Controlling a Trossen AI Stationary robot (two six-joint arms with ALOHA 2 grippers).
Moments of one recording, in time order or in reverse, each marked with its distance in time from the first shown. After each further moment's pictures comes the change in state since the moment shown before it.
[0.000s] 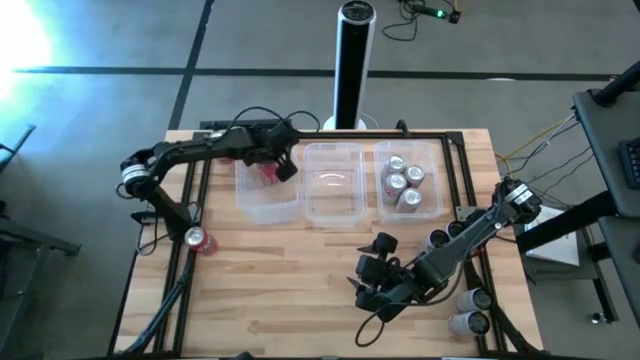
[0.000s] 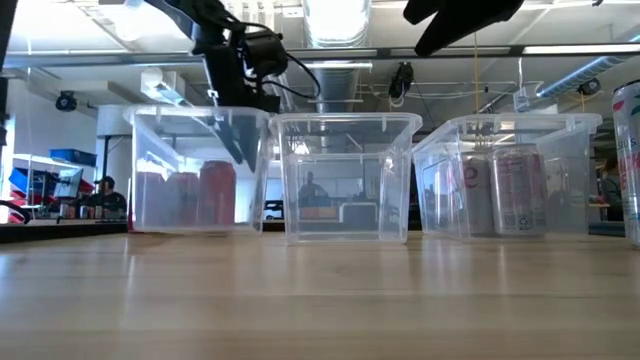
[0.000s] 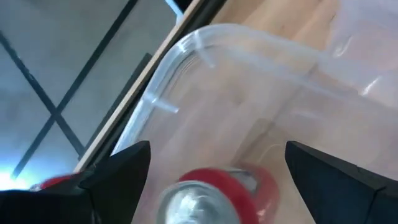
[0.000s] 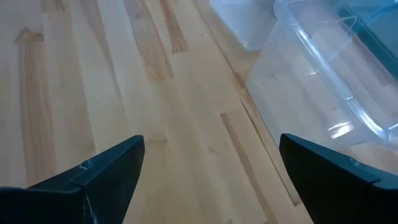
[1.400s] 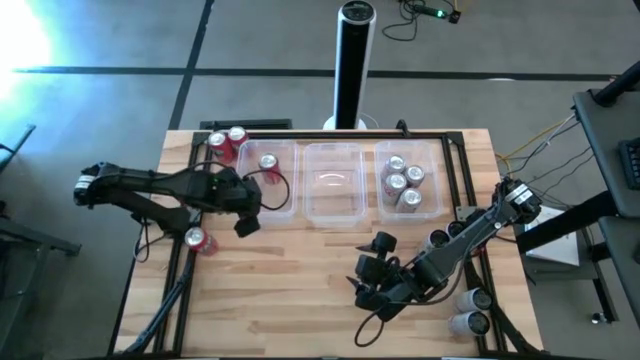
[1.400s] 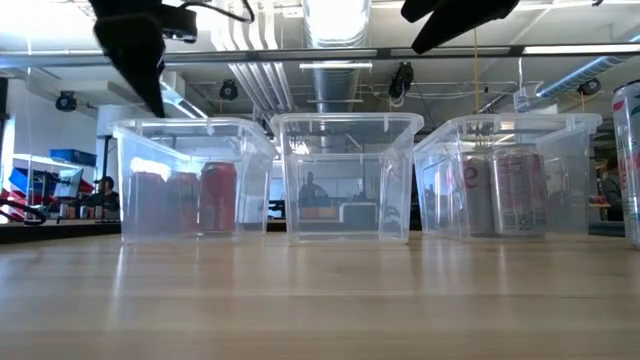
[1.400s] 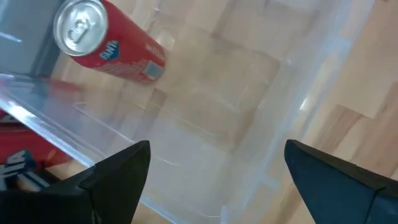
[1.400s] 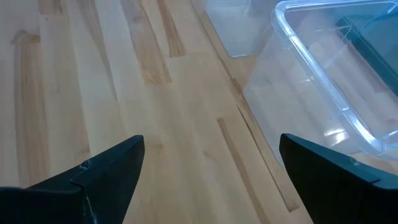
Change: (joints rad) left arm -0.537 -0.419 -0.173 -0.425 0.034 -0.379; right arm -0.003 0.000 0.000 0.011 0.015 -0.030
